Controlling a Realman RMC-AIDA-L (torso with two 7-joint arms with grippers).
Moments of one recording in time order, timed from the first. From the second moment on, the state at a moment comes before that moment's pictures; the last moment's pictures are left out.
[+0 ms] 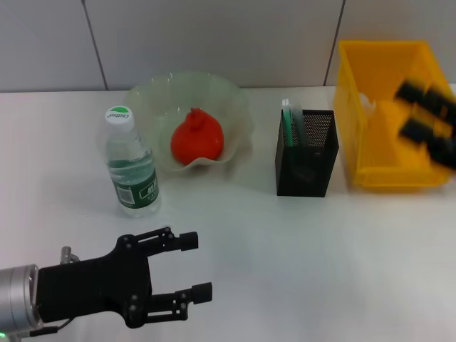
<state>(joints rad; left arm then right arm) -0.42 -2.05 0.78 0.42 1.83 1.78 -1.02 0.41 1.99 -0.77 -0.52 -1.37 -1.92 1.36</state>
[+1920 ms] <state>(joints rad) -0.47 -1.98 0.80 0.45 1.93 1.78 -1.10 0.46 2.06 -0.77 -0.49 -1.95 -1.69 1.20</state>
